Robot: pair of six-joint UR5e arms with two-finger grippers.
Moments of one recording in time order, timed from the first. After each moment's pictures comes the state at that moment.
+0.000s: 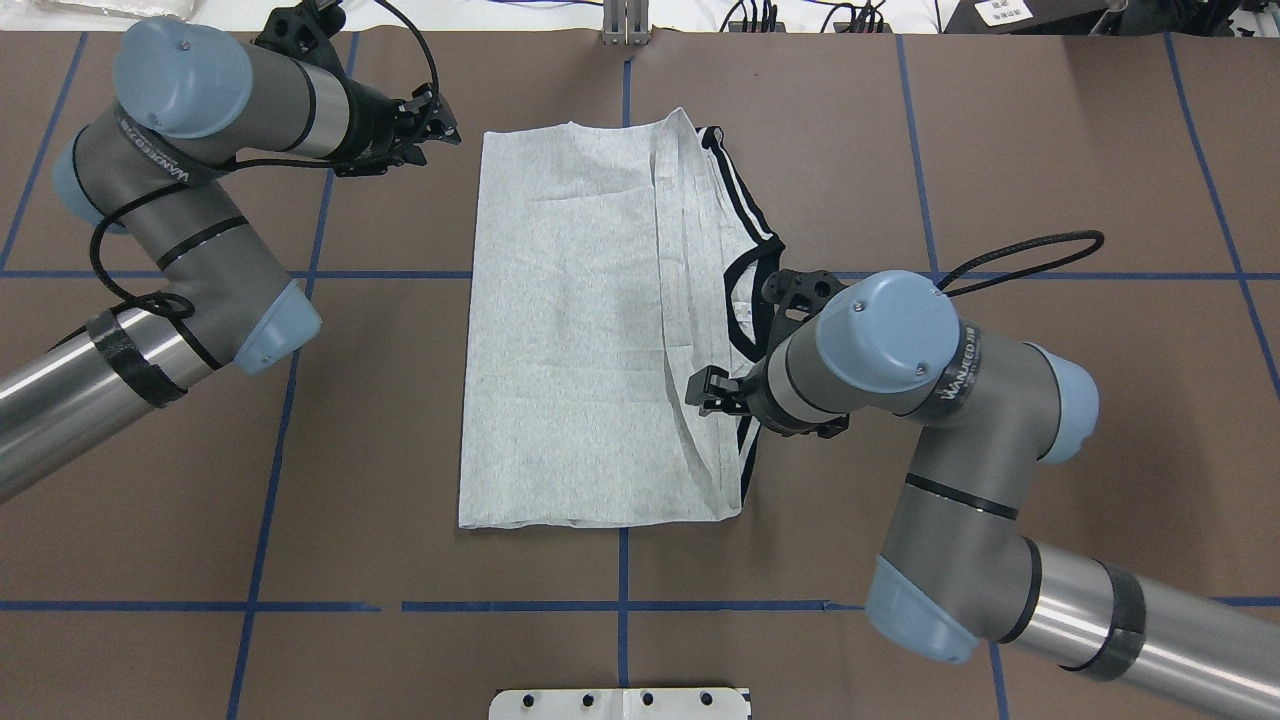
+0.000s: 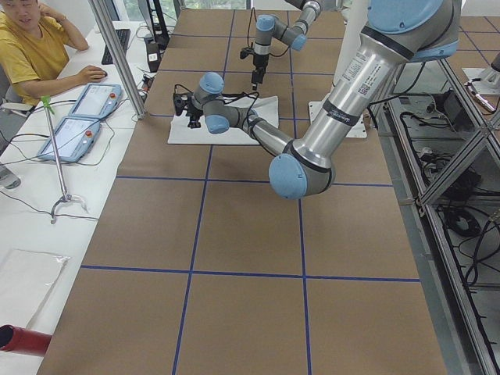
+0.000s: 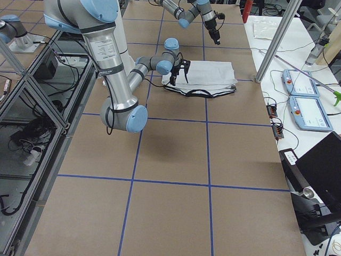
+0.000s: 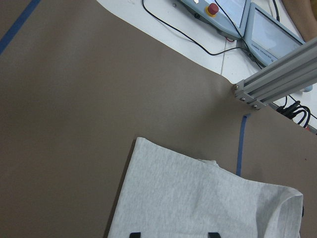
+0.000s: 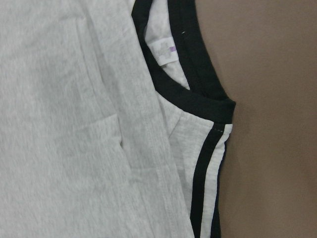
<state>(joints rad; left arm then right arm) -0.85 -2.16 -1.44 -2.31 -1.87 -1.51 0.47 -1.10 1.84 -1.45 1.84 1.40</state>
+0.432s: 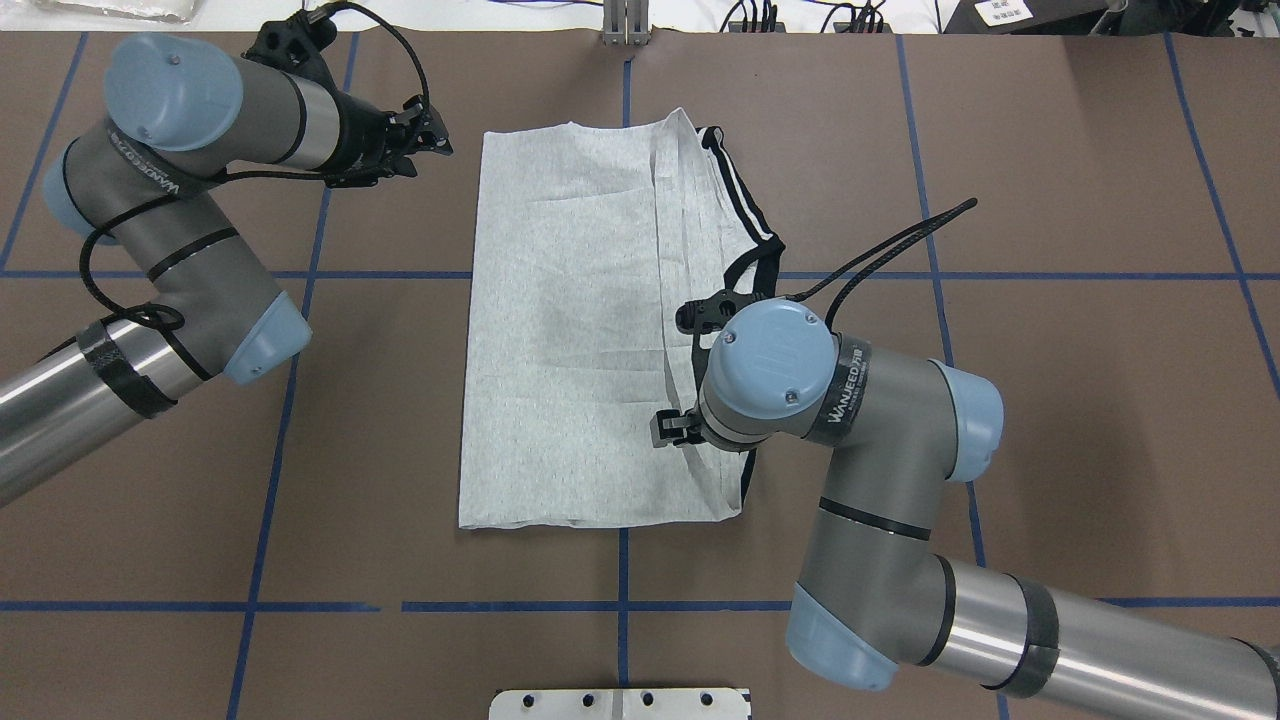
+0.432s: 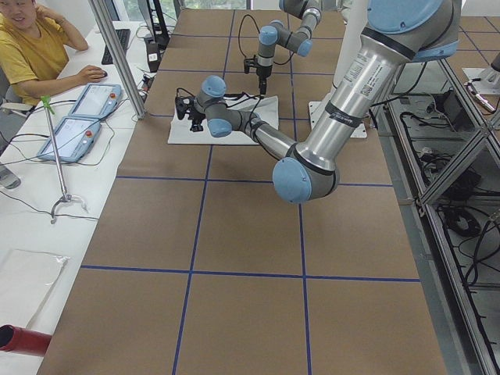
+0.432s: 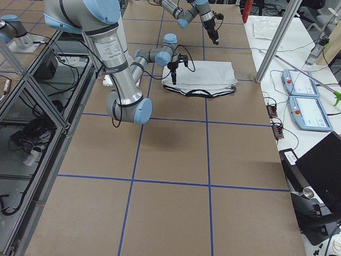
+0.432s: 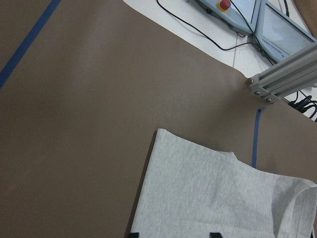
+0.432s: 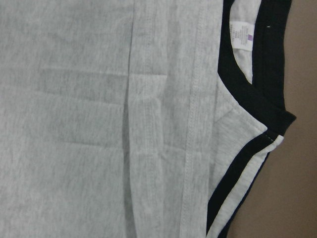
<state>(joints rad) -0.85 -2.14 -1.45 -2.31 -1.87 -1.52 0.41 -0.98 1.76 -1.62 1.74 1.10</state>
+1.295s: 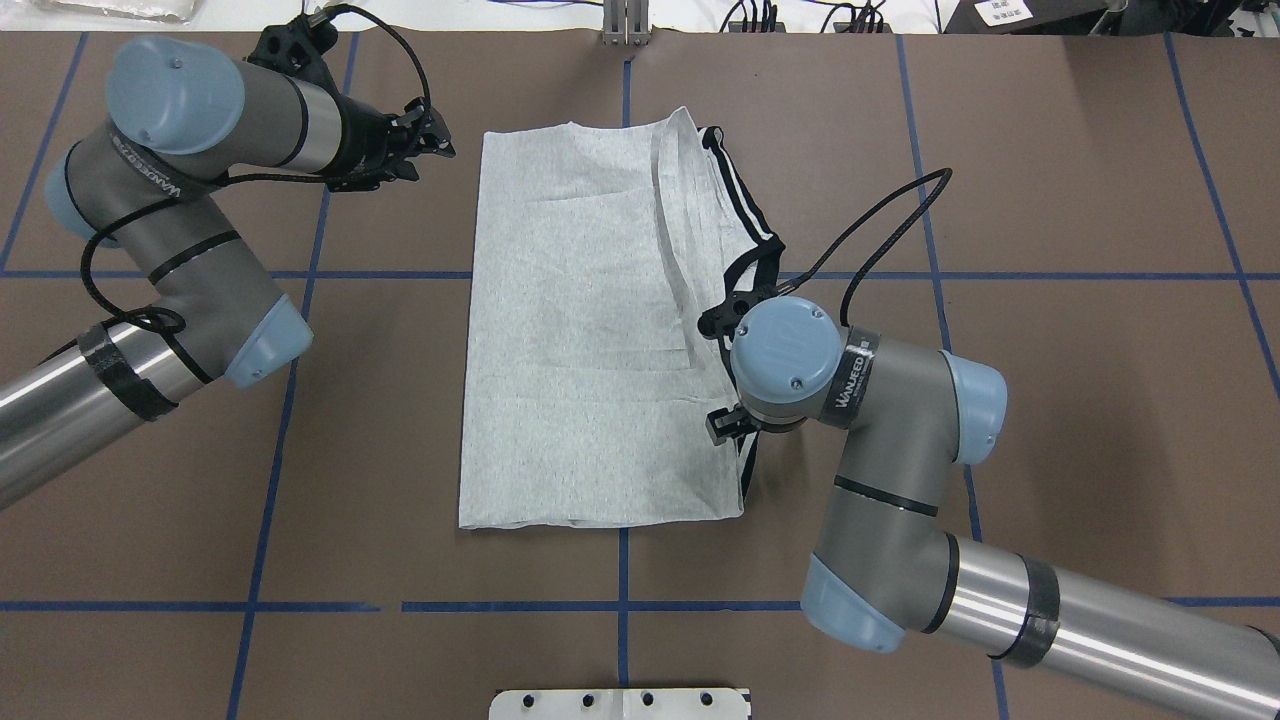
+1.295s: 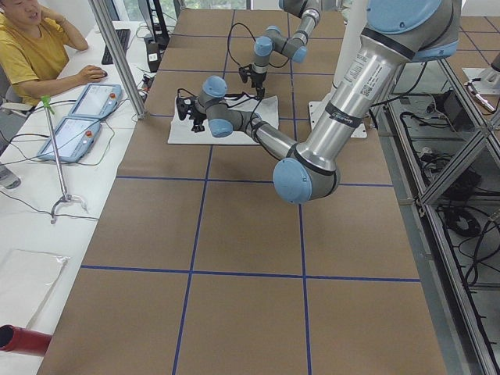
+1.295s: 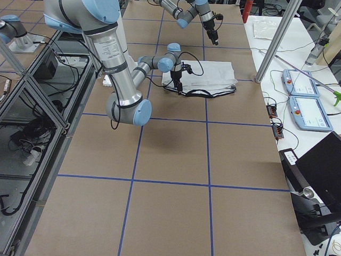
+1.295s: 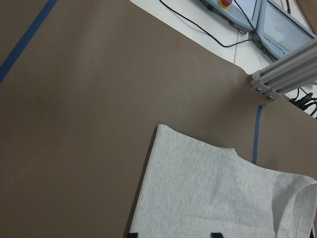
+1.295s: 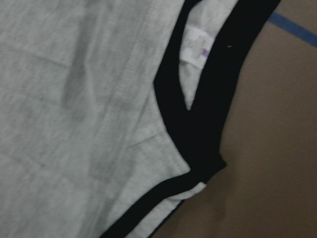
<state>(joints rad) -0.85 -2.14 -1.45 -2.31 -1.87 -1.54 0.48 -1.03 1.71 -1.66 1.72 0.80</state>
